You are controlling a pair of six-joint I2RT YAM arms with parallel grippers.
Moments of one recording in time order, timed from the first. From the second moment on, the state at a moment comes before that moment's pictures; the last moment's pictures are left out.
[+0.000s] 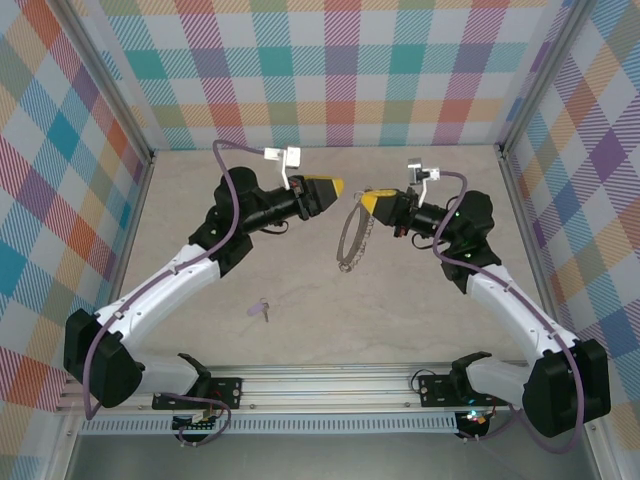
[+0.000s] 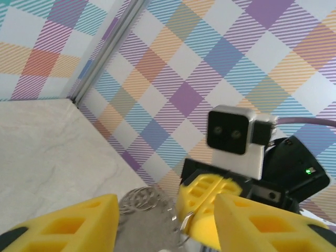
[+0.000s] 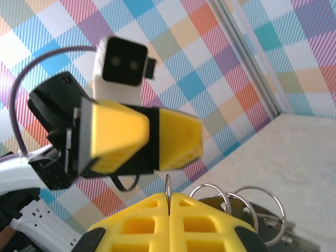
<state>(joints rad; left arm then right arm) -0.62 1.32 1.13 0.22 0.48 -0.72 0.34 1.14 0.80 0.61 -0.88 0.76</state>
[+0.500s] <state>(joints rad) -0.65 1.37 1.11 0.45 0.50 -0.81 0.34 1.27 0.79 0.98 -0.75 0.96</state>
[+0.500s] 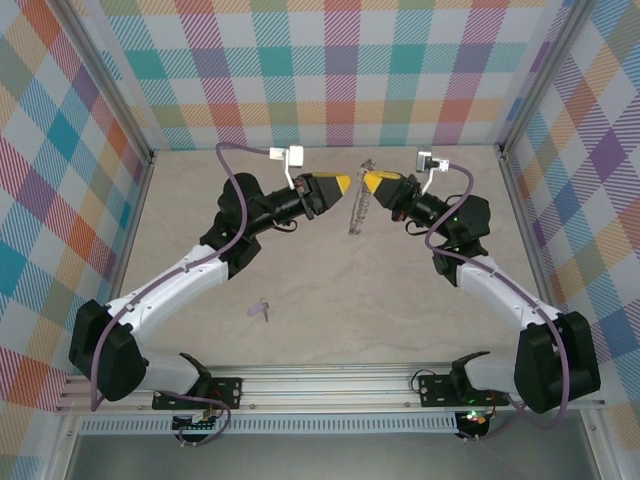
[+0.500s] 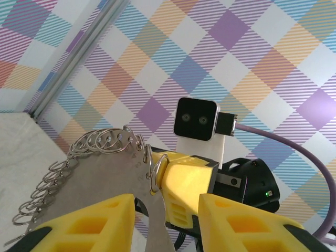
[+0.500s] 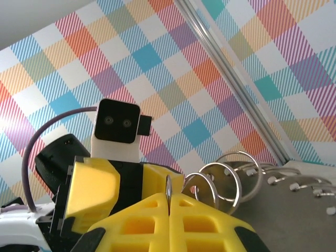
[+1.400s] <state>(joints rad) -0.66 1.49 1.16 0.55 0.50 -0.85 0.36 1.31 0.79 1.04 -0.74 1.00</state>
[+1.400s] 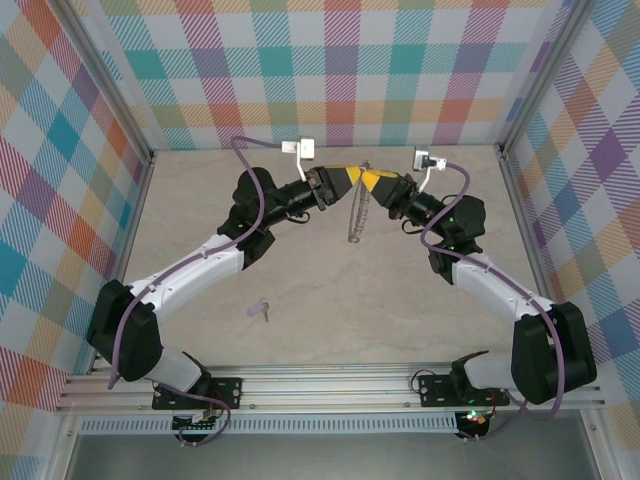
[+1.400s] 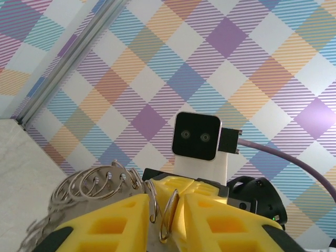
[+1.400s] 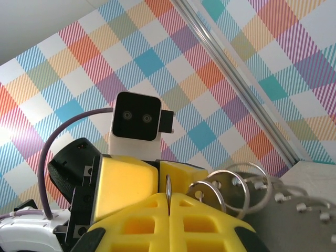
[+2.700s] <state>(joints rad) -0.66 1.53 1.67 -0.43 0.73 -0.15 0.25 1.00 0.88 0.09 -0.83 0.63</state>
